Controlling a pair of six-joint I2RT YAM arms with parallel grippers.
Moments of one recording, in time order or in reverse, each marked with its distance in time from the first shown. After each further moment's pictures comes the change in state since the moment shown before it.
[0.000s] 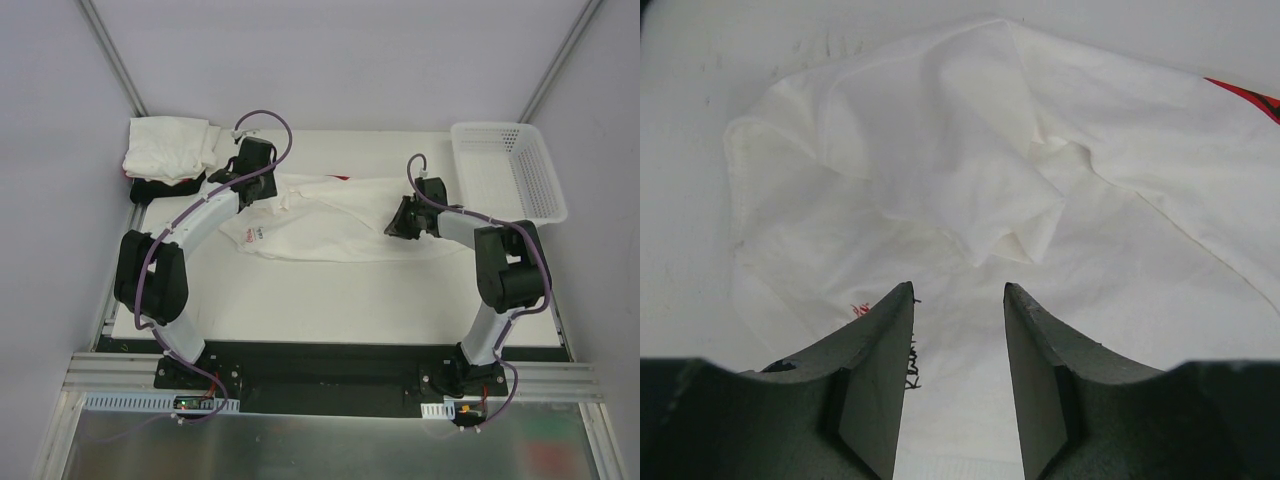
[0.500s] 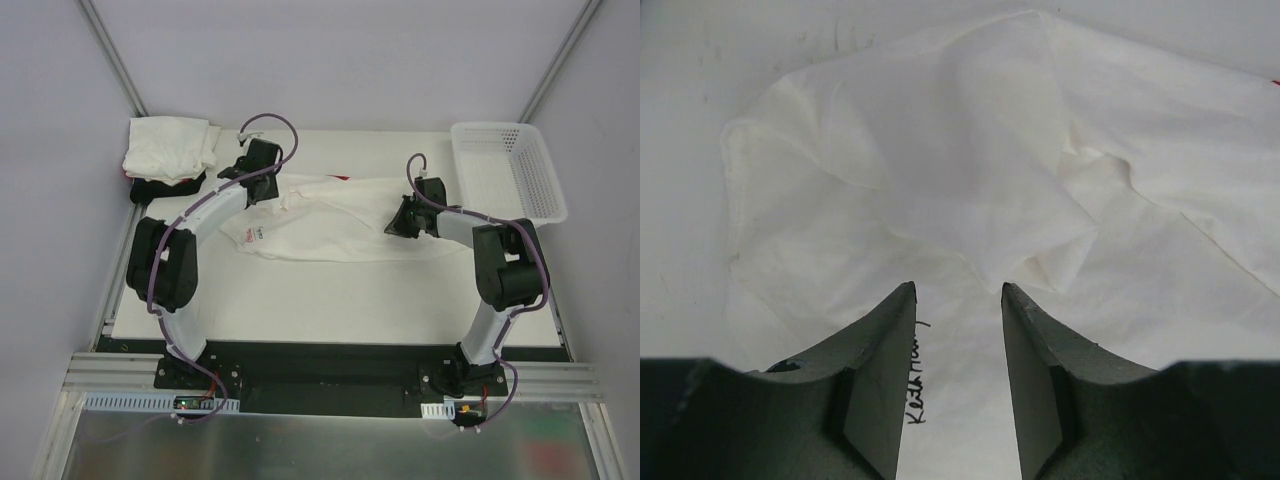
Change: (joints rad) left arm 0.000 0.068 0.023 0.000 -0.041 0.000; right arm 0.000 0.017 0.000 0.042 0.001 0.013
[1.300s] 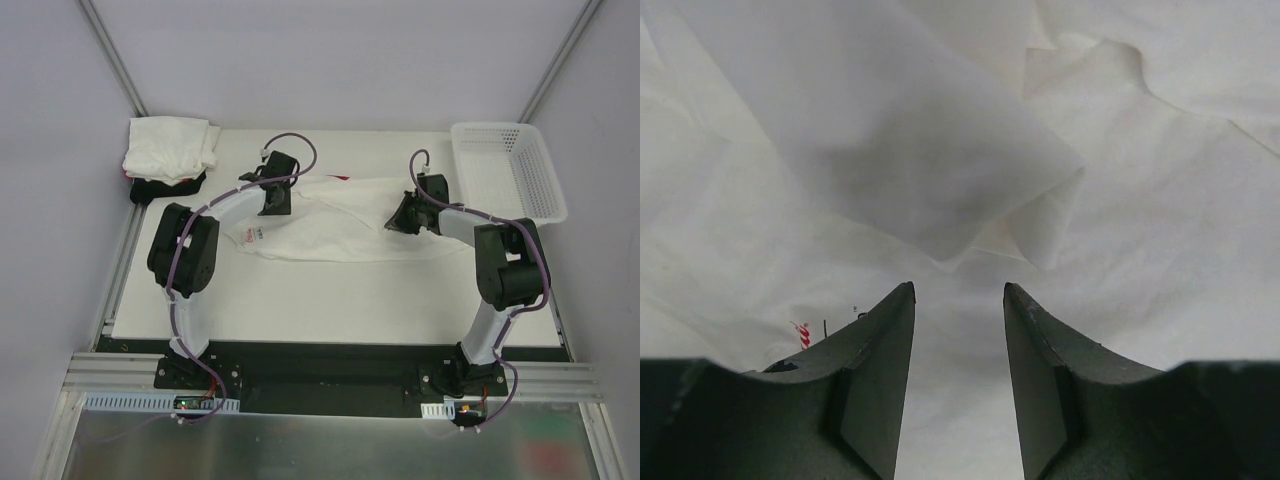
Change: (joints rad) left arm -0.042 0.190 0.047 -0.039 0.058 0.039; right arm -0.018 0.002 0.019 0.007 -0.022 0.008
